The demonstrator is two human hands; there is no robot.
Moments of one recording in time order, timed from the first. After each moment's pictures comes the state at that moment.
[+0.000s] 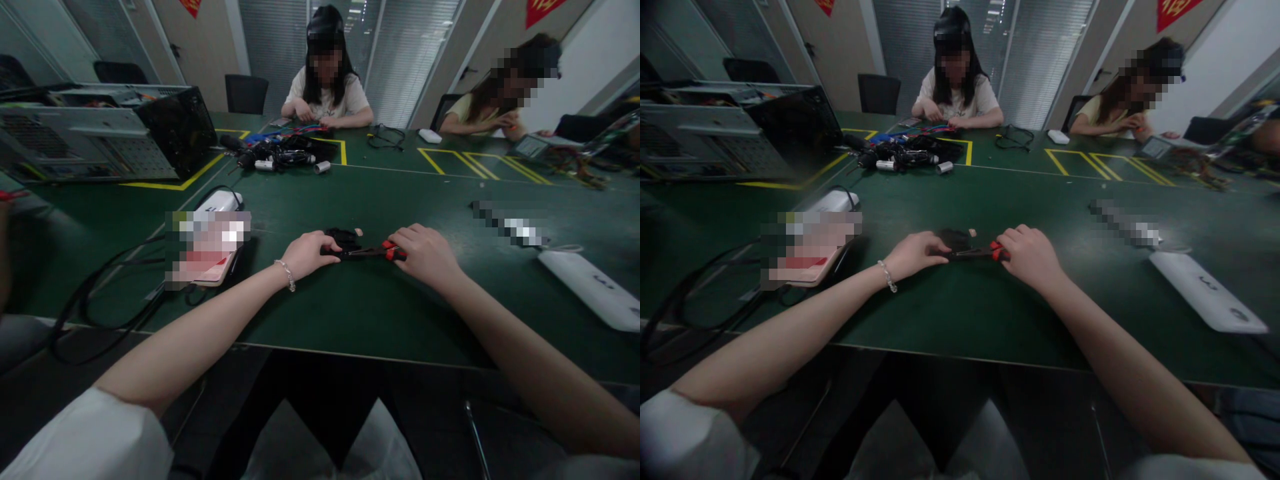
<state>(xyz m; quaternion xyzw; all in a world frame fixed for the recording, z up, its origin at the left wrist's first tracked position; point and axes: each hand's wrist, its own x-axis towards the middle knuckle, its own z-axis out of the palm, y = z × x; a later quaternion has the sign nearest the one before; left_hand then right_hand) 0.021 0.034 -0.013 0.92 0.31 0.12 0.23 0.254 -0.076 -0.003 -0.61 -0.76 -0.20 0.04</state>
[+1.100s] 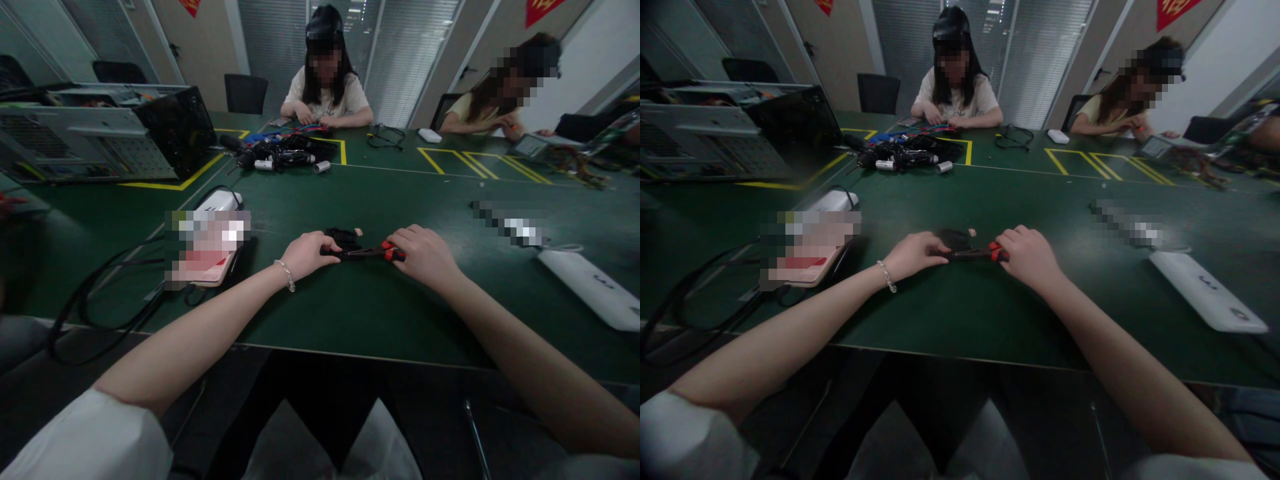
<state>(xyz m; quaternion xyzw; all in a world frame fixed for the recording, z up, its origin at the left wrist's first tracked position) 0.020 0.034 -0.015 0.91 0.30 0.13 0.24 0.255 -0.075 -0.007 -0.61 -0.77 -0.19 0.04</state>
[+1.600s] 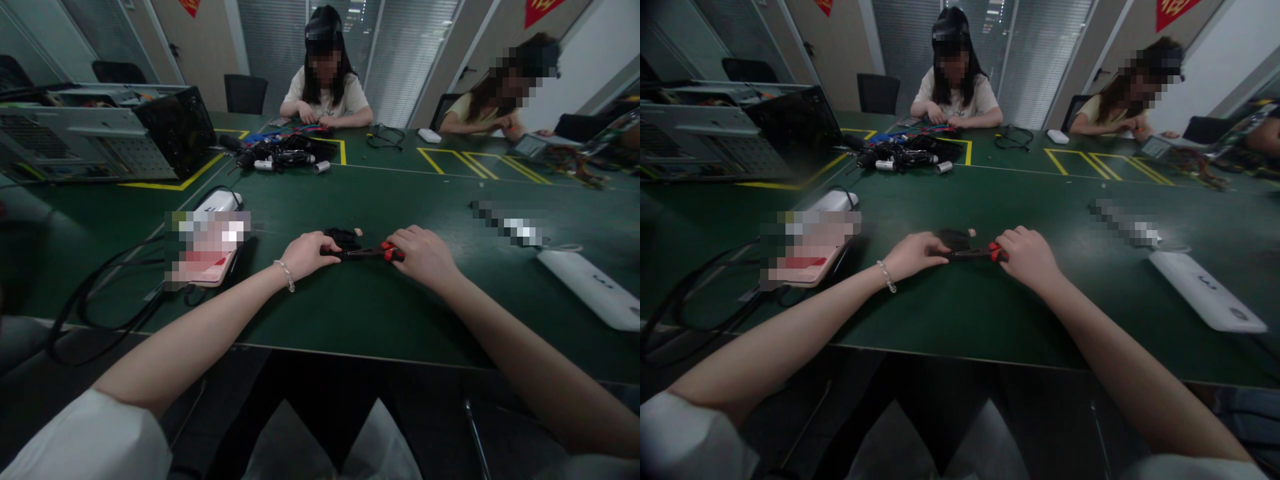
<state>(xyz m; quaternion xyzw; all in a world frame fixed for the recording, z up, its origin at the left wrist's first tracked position) 0.020 0.034 -0.012 0.91 0.31 0.12 0.24 0.254 -0.075 -0.008 -0.62 -0.76 -0.20 0.04</state>
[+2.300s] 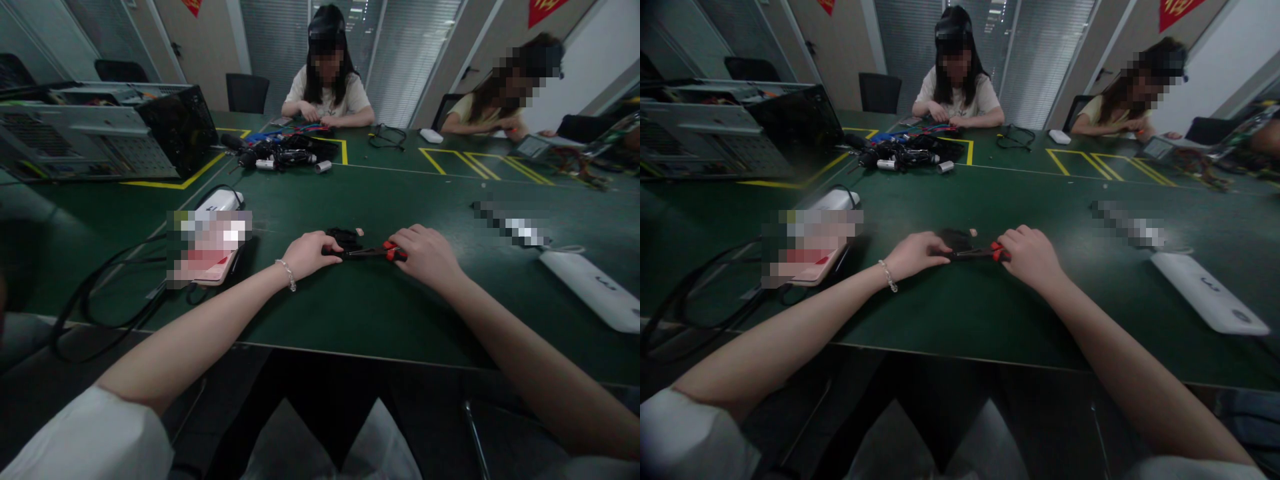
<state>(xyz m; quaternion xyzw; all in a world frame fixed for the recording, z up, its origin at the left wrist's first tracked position) 0.020 0.035 -0.015 0.91 0.30 0.12 0.24 0.255 -0.076 -0.006 -0.61 -0.76 -0.20 0.04</state>
